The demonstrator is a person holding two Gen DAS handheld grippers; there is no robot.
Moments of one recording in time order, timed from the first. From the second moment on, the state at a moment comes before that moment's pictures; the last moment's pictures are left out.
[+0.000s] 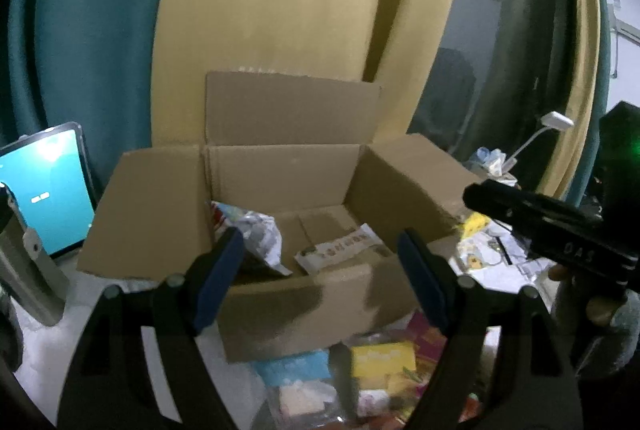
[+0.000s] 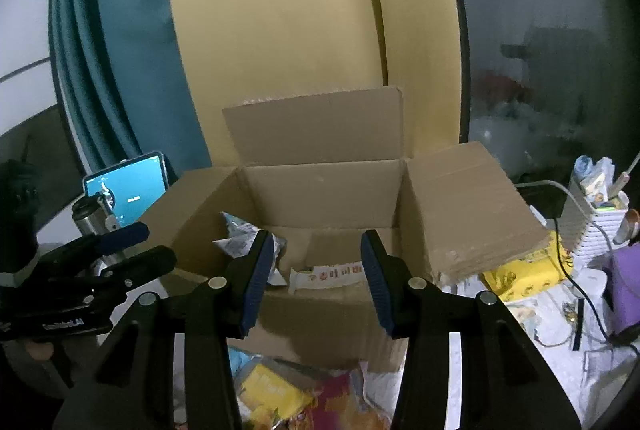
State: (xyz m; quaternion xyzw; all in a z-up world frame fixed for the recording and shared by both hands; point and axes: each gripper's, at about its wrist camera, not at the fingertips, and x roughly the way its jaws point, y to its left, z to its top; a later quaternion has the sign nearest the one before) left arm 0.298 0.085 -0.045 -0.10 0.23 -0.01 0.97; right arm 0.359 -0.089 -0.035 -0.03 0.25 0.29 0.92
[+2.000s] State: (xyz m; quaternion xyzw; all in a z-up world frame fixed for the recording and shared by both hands) left arm 0.147 -0.085 -0.159 -0.12 0.41 -0.08 0.90; right arm 0.193 -0.255 -0.140 0.03 0.33 0.22 0.92
